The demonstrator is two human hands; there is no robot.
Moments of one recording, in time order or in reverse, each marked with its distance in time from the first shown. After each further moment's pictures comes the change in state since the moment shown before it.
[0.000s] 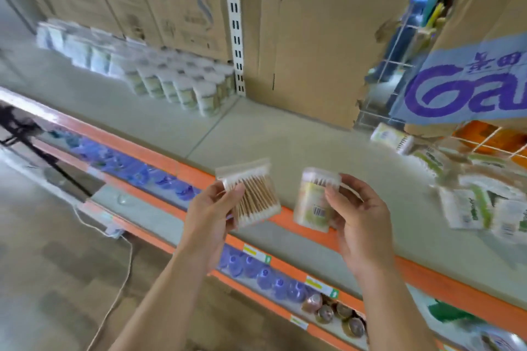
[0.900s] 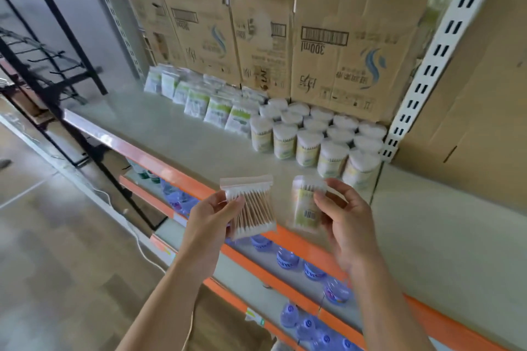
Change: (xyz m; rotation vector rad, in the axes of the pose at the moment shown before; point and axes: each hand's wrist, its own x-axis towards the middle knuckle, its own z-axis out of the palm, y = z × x) left_hand 0.188 0.154 -0.273 0.169 0.134 0.044; right_hand 0.092 0.142 0.341 -0.032 -0.154 0.096
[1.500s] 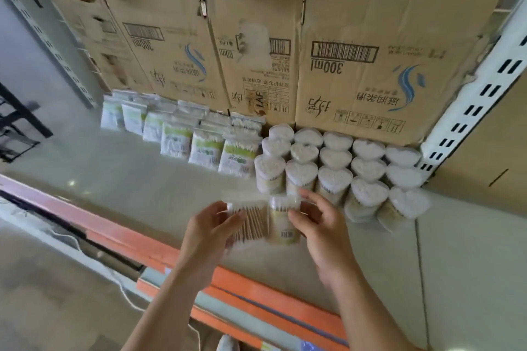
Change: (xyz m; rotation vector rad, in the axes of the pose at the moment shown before) left_hand 0.159 0.028 -0.030 0.165 -0.202 0.032; right_hand 0.095 0.041 0.092 -0.182 0.063 -0.029
